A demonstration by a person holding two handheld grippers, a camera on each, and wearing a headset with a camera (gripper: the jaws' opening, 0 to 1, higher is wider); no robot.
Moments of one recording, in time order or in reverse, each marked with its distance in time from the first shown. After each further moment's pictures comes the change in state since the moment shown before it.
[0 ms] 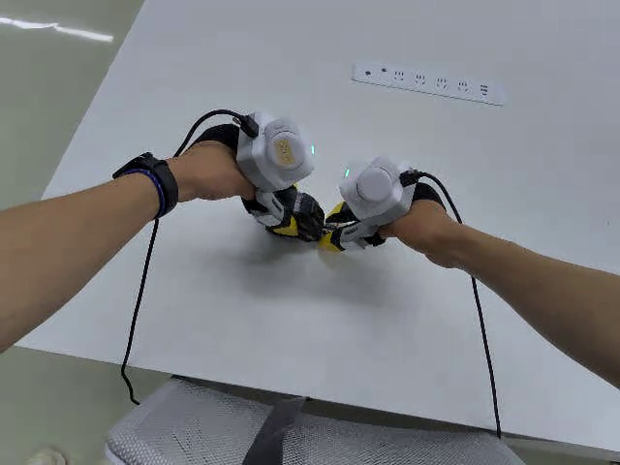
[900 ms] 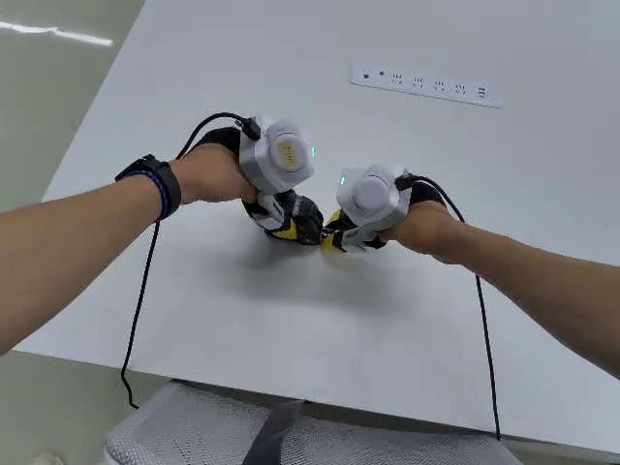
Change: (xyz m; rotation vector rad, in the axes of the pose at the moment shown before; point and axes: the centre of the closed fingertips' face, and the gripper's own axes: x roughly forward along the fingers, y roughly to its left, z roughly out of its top) left arm 0.003 0.000 -0.003 -0.030 0.032 0.000; right arm -0.002 0.001 -0.006 -0.084 0.041 0.005
